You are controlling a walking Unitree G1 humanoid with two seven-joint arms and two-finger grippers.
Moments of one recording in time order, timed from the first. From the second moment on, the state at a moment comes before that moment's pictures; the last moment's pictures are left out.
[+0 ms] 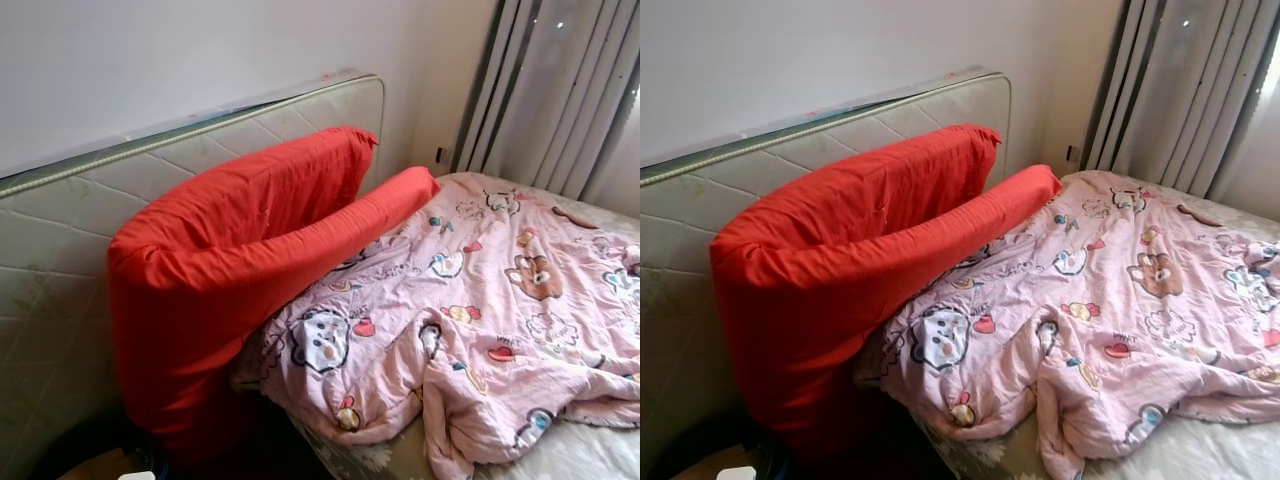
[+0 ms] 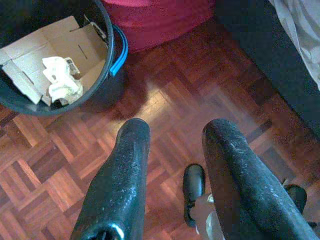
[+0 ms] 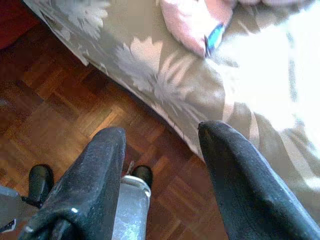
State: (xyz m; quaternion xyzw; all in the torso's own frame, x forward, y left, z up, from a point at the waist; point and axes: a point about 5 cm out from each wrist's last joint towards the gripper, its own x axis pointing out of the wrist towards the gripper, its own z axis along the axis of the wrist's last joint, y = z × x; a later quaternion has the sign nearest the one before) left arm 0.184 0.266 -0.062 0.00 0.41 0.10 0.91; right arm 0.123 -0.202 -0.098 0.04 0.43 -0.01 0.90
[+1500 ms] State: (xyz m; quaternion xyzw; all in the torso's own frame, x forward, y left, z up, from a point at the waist) left arm 0.243 0.242 -0.003 -0.01 0.12 0.11 0.99; right arm 0.238 -0.185 -0.032 0.03 0.20 -0.02 0.98
